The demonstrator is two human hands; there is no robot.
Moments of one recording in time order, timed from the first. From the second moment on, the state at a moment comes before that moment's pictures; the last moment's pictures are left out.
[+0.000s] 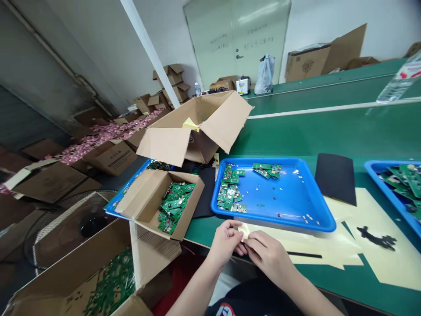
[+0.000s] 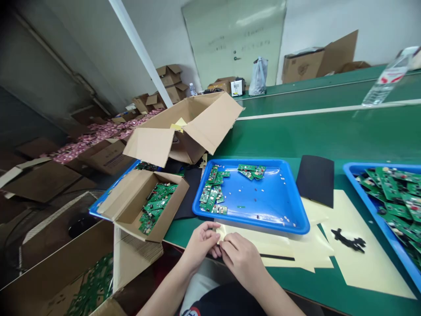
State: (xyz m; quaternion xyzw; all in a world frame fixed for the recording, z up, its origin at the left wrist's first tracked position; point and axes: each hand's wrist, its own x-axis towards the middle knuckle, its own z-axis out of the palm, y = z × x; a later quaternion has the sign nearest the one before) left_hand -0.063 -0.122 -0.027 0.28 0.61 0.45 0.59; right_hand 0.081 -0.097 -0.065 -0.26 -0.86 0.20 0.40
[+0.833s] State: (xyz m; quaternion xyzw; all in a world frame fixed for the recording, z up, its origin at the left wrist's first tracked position) left_hand -0.074 -0.125 -0.031 0.39 0.68 0.36 0.51; right_hand 0.123 -0.103 -0.071 -0.38 -0.58 0.55 0.46
